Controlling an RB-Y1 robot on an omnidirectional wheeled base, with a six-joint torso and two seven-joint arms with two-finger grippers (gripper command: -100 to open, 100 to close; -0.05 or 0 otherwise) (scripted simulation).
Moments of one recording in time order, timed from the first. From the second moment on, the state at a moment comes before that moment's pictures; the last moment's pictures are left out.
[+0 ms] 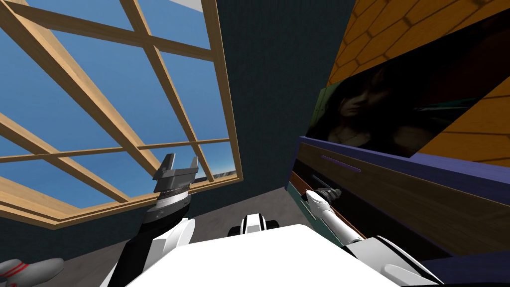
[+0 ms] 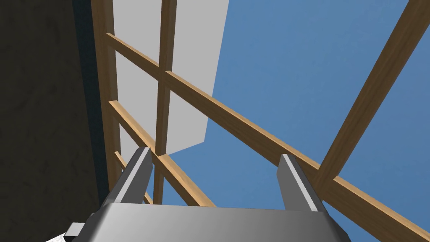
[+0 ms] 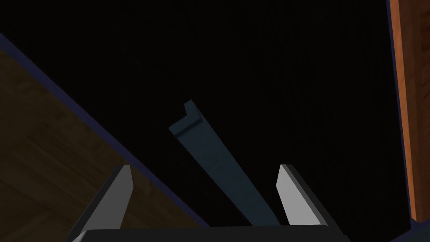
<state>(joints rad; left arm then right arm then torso) 0.49 0.03 0.07 -2.38 0.06 -0.48 0.17 -0.12 -0.51 0.03 -0.80 1.17 0.99 0.40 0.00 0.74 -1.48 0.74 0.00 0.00</state>
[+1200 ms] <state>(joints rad) 0.49 0.03 0.07 -2.38 0.06 -0.48 0.17 -0.10 -0.41 0.04 -0.92 1.41 0.79 0.39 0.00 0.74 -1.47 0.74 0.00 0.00</state>
